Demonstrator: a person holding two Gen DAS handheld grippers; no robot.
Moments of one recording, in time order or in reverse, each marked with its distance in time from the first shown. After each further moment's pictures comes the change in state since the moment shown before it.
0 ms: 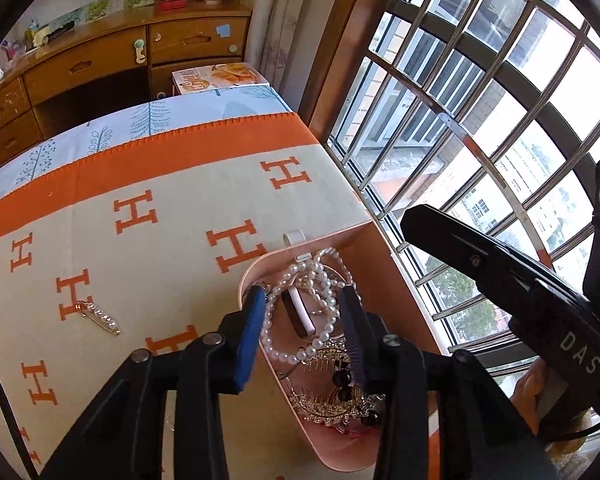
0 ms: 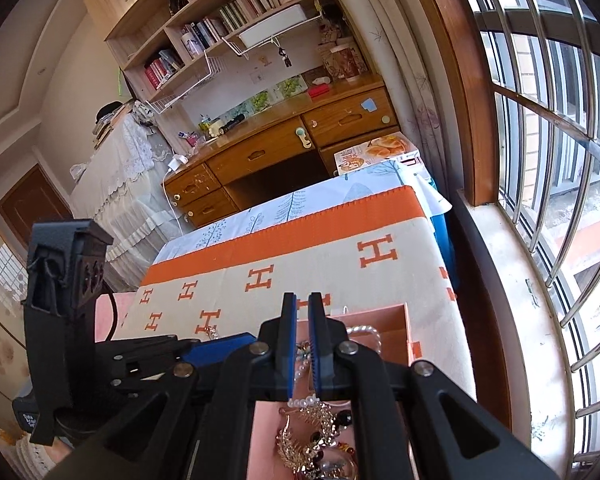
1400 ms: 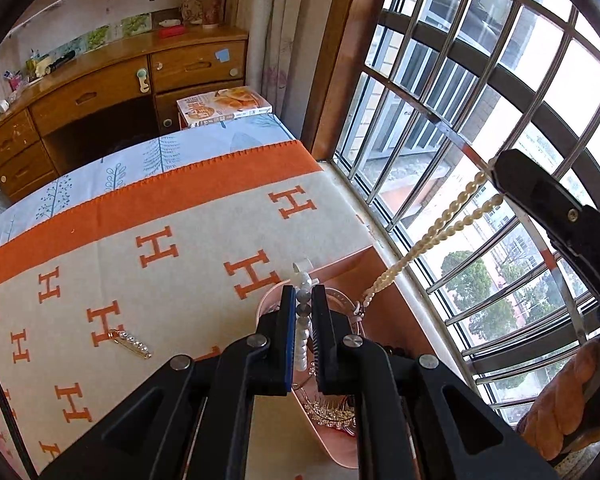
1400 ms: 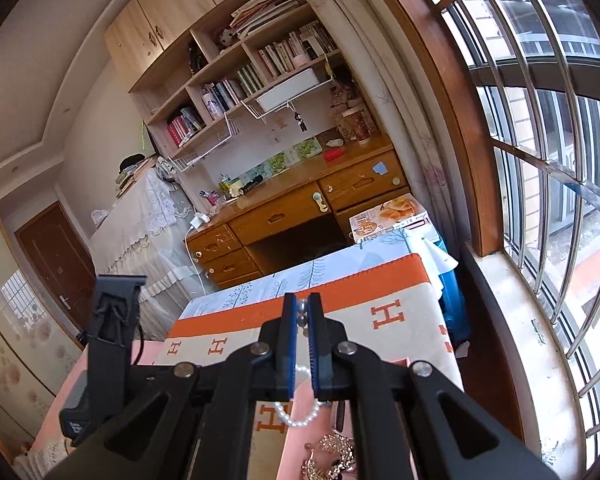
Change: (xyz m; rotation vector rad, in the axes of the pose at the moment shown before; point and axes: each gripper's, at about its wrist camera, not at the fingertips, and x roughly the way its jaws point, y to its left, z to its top) left arm -0.016 -0.012 0.020 0.060 -0.035 0.043; right arm -0.053 0.006 0.024 0.003 -0.233 0.070
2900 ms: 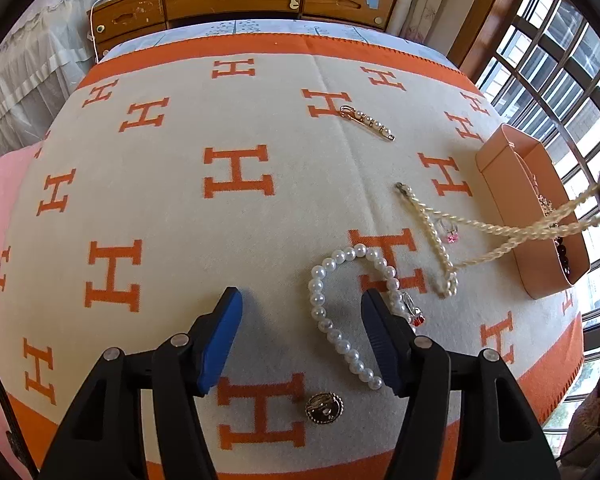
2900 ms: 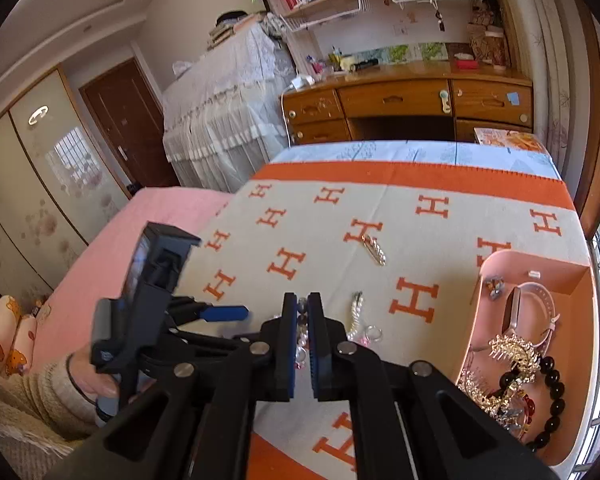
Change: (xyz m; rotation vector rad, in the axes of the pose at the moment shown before) left arm -0.035 0.162 -0.190 -0.283 0.099 0.224; right arm 0.041 0.131 -0.115 -0.308 0.405 0.238
